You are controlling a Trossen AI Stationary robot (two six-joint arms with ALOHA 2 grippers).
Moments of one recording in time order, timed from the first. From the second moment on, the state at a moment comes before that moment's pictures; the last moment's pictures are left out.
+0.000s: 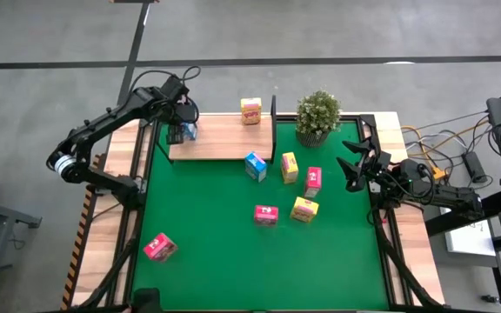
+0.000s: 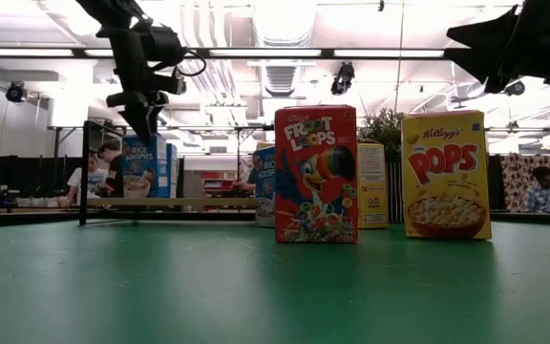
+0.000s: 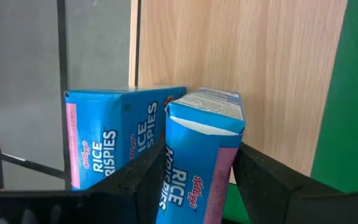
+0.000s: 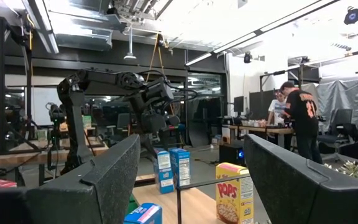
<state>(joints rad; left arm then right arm) 0.85 1.38 1.21 -0.99 -0.13 0.82 -0.20 0.04 0.02 0.39 0.18 -0.08</state>
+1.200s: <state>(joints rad) 0.85 1.37 1.23 -1.04 -0.12 0.77 -0.20 0.04 0.02 0.39 0.18 -0.08</state>
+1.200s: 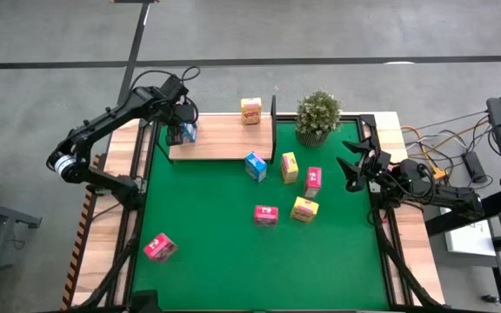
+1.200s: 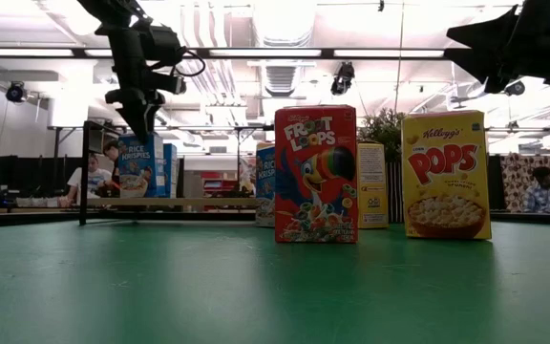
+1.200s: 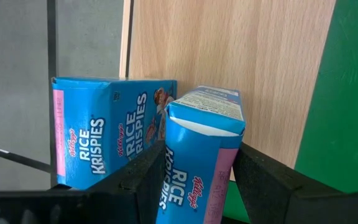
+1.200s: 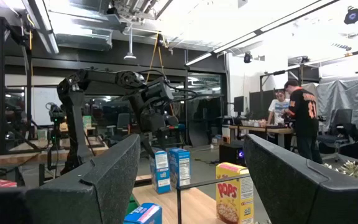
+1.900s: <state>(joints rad) 0.85 1.37 1.23 -1.03 -0.12 0.77 -0.20 0.04 0.02 0.39 0.18 -0.06</state>
